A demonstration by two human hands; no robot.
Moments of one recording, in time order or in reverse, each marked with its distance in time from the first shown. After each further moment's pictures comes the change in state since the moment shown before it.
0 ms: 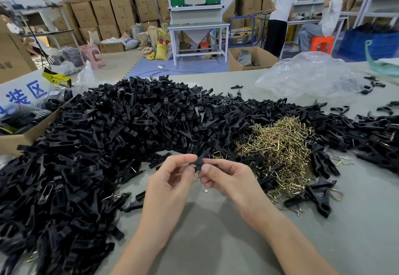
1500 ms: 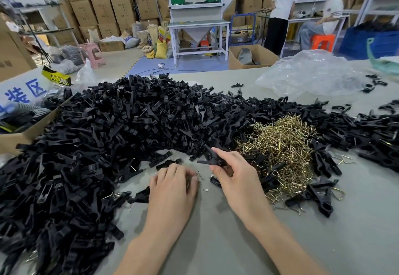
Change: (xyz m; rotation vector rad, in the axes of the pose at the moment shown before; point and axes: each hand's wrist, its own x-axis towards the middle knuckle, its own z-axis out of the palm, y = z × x) left_hand 0.008 -0.027 0.008 1.047 -0.086 0.013; right_hand 0.002 0.013 -0.009 -0.777 0.269 -0.266
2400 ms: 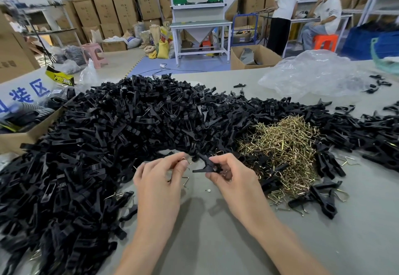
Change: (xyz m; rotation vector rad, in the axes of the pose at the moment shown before) left_hand -0.002 -0.005 -0.020 -0.514 0.320 -0.083; right_hand -0.005 0.000 0.003 -0.008 -0.039 -0.044
